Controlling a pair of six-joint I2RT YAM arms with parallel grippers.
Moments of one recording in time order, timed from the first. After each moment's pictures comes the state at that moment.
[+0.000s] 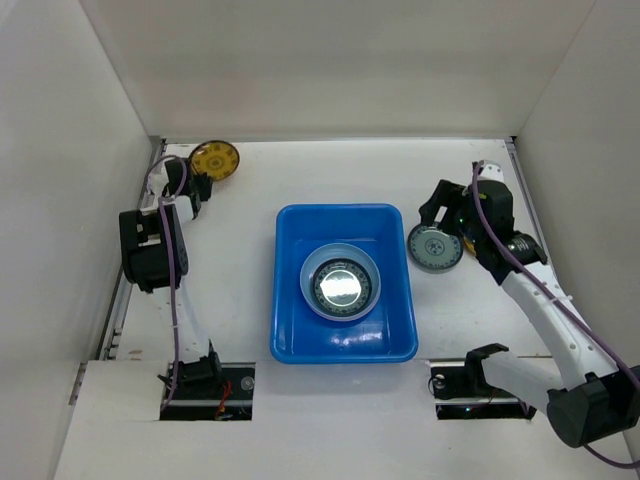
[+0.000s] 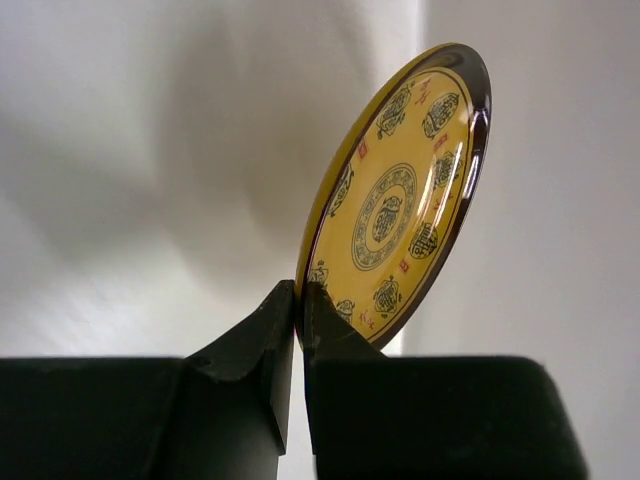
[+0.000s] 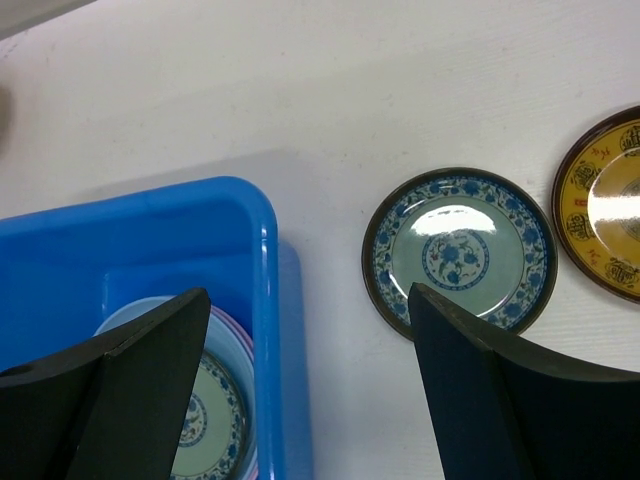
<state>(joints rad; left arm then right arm) 0.17 2.03 1.22 0.19 -0.03 -1.39 0.27 1.02 0.96 -0.42 0.13 0.45</state>
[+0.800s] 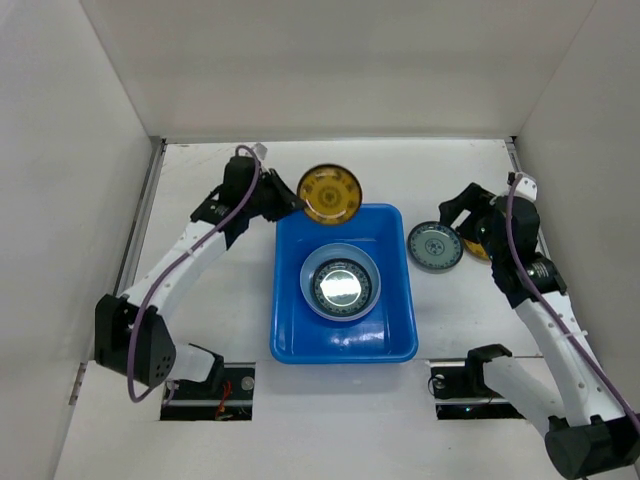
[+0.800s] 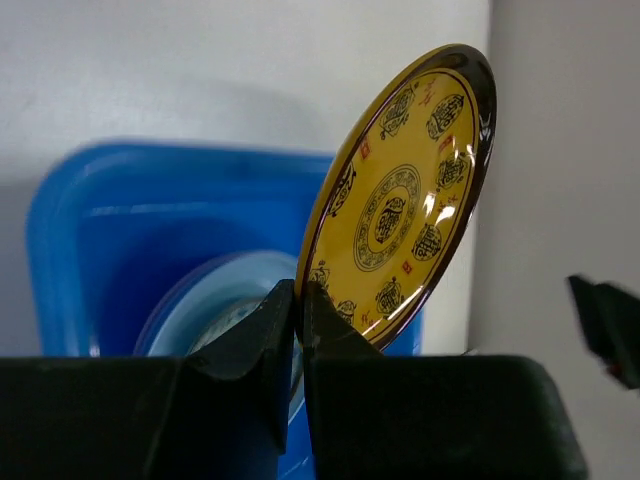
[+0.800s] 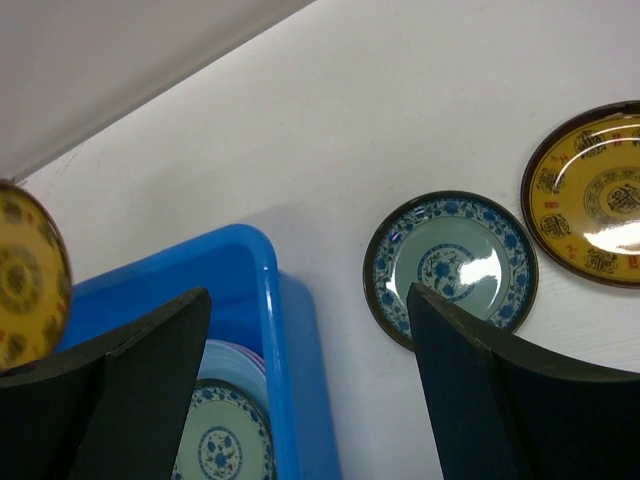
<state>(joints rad) -0.37 1.38 1.14 -0.30 0.26 -0.86 0.19 0.85 0.89 -0.39 0.16 0.57</state>
